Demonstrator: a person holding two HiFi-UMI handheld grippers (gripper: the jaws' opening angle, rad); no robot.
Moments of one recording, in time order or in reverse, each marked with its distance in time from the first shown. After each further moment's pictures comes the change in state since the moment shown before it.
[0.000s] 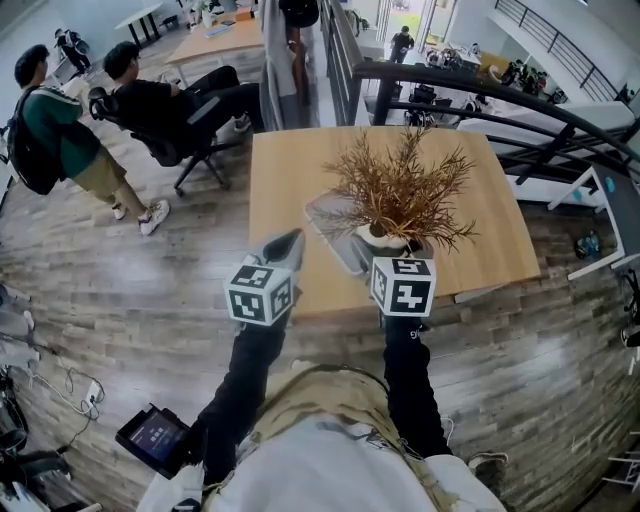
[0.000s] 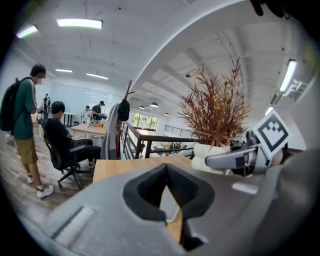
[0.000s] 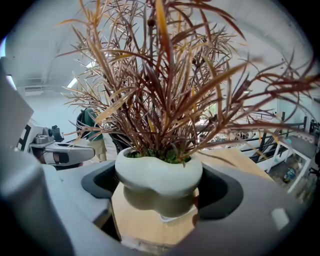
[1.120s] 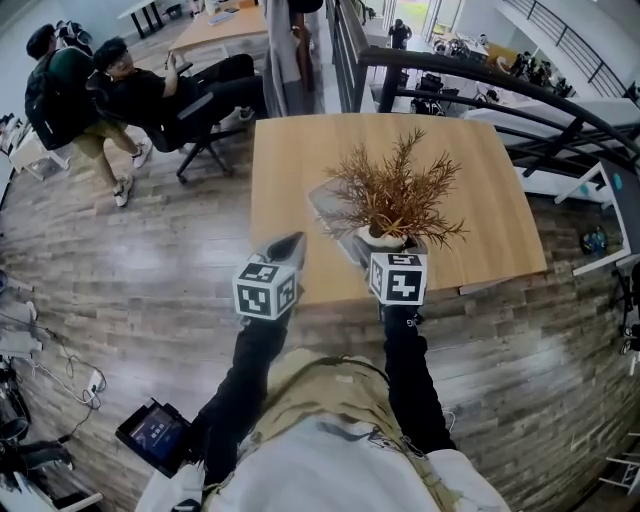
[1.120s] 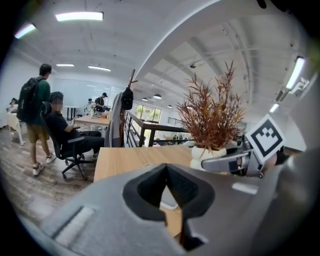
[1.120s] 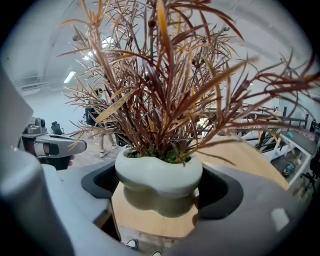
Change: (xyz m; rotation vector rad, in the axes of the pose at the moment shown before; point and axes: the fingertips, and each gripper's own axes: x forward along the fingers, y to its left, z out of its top) left arm 0.021 0.024 -0.063 -0.028 0.101 0.032; right arm 0.056 -0.010 -0.072 0.015 0.112 0.006
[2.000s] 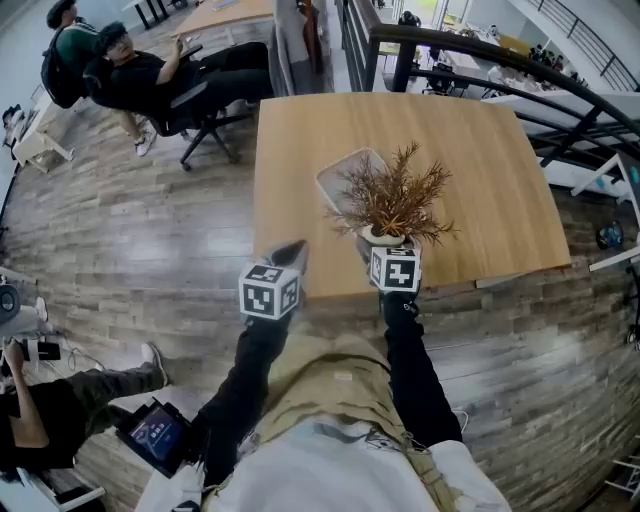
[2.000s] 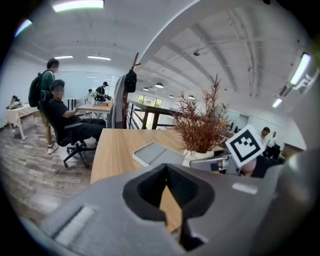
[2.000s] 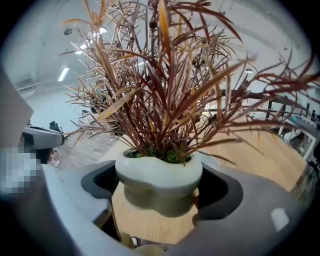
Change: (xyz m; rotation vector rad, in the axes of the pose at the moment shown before) left arm 0.048 0.045 -0.126 -0.017 0.123 0.009; right arm 0.127 -0.020 -0.134 0.056 0.092 0.010
